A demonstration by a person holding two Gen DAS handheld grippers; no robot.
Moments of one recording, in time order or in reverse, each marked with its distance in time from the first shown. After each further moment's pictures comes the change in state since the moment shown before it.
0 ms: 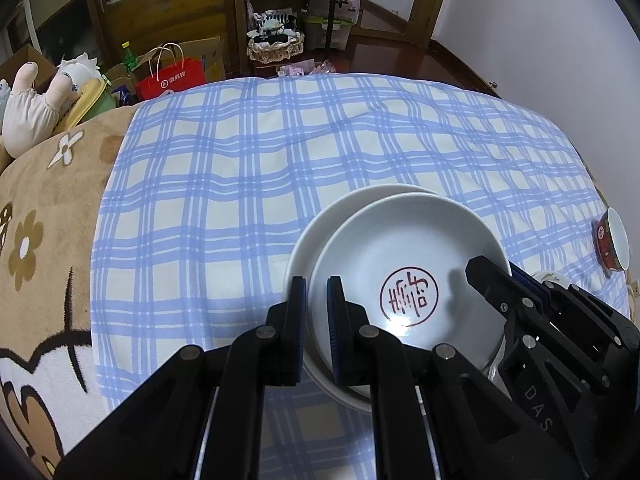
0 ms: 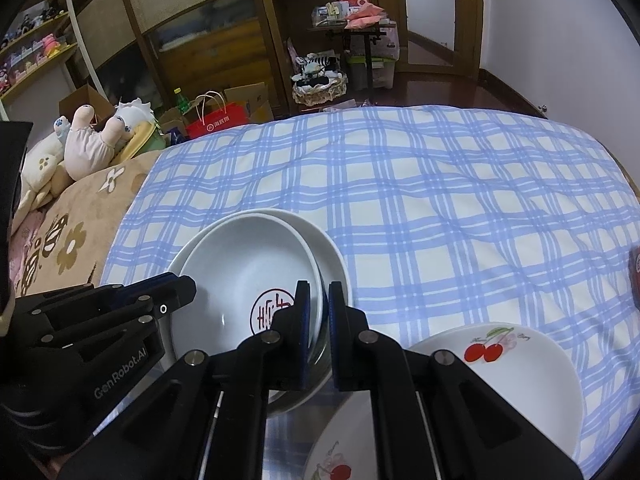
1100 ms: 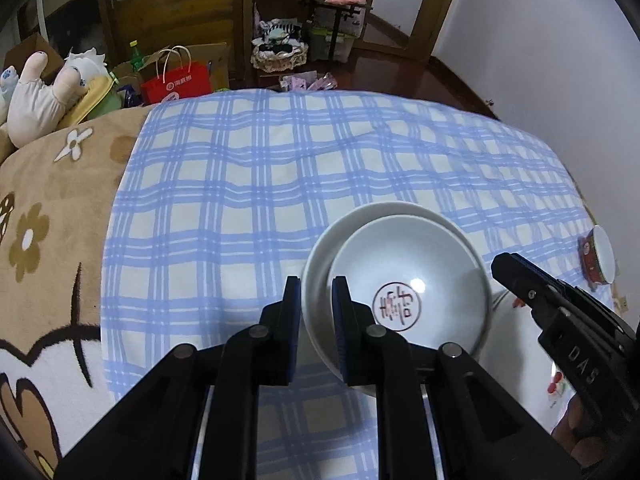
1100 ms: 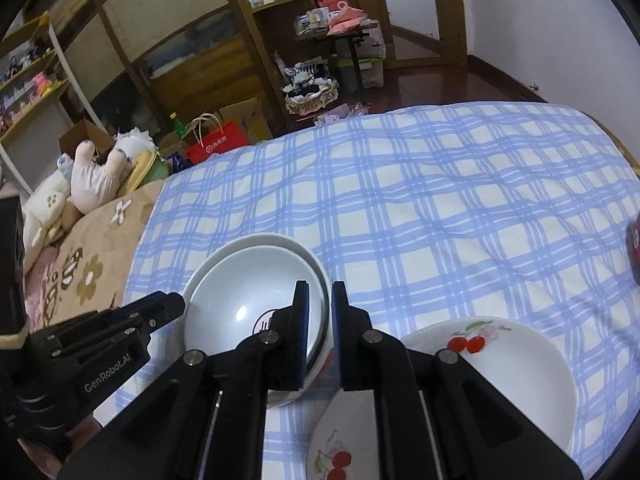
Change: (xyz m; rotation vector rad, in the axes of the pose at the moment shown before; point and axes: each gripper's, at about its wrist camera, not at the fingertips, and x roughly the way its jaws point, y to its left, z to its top) left arm -0.023 0.015 -0.002 -0.043 -0.046 -0.039; right arm -0.025 -0.021 0.009 0.123 -0.019 0.047
